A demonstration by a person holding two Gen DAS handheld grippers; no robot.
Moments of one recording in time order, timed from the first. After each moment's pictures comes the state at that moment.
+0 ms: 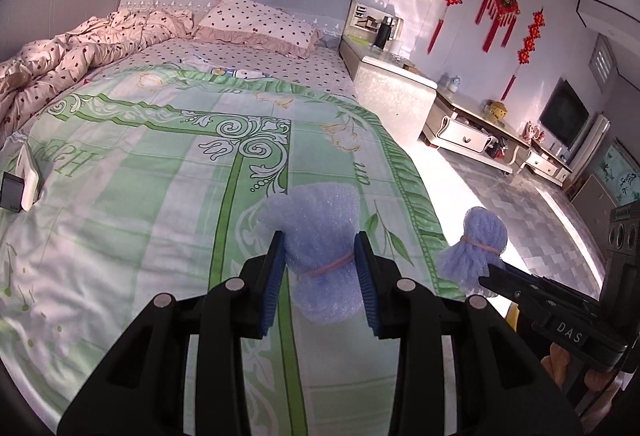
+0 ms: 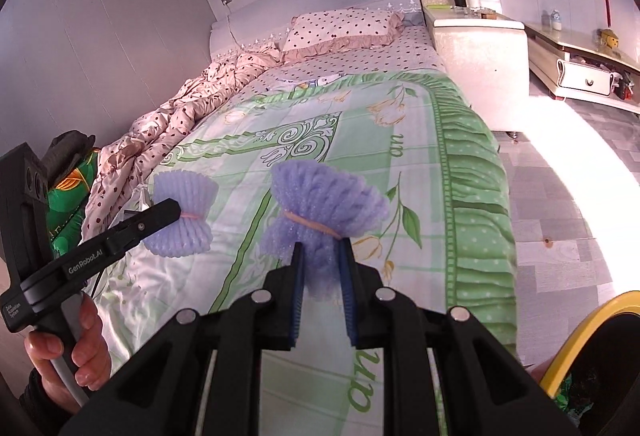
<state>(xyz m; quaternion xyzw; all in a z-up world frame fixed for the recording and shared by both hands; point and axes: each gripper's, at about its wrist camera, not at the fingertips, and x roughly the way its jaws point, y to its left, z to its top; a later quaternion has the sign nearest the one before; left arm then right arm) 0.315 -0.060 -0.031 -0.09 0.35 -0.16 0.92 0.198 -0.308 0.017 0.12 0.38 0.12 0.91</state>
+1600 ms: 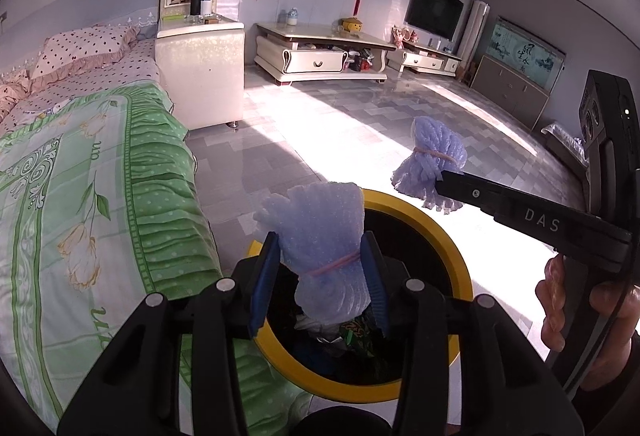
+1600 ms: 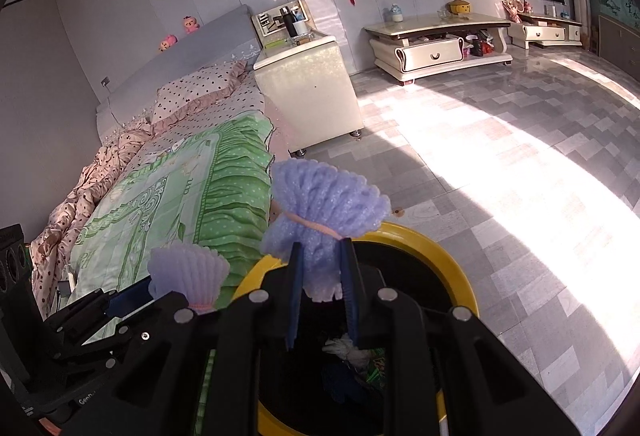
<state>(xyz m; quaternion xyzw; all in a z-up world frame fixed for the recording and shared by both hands) 0.137 -0.408 -0.037 0.06 0.36 -0.39 0.84 0.006 -0.587 0.010 0.20 0.34 -0.10 0.91</state>
